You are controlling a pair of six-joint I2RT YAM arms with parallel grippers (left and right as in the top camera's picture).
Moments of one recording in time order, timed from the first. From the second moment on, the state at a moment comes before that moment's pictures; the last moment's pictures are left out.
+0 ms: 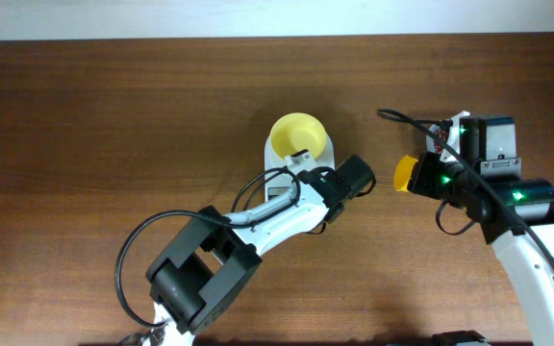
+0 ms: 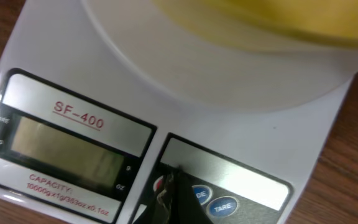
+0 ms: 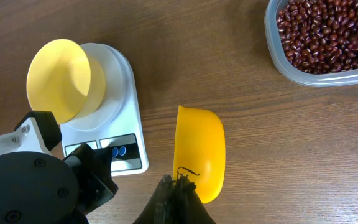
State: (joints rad) left arm -0.84 2.03 1.35 -0.65 -0.38 -1.23; right arm 0.09 1.22 1.13 -0.89 -0.15 0.38
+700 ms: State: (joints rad) left arm -0.84 2.03 1.35 -0.64 -0.38 -1.23; right arm 0.09 1.22 1.13 -0.89 -0.13 0.38
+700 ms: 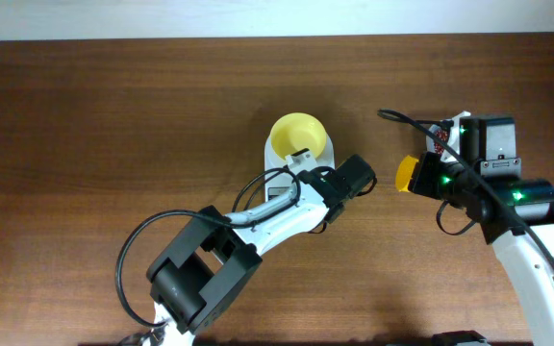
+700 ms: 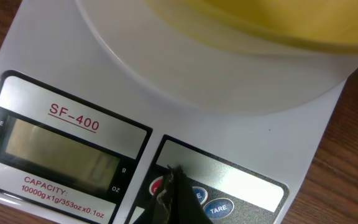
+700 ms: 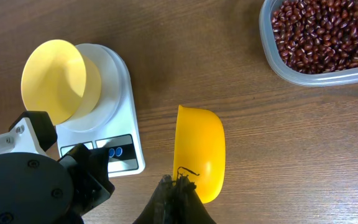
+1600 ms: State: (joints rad) left arm -0.84 2.00 1.33 -0.66 -0.39 -1.23; right arm 0.09 1.22 1.13 -0.89 -0.13 0.38
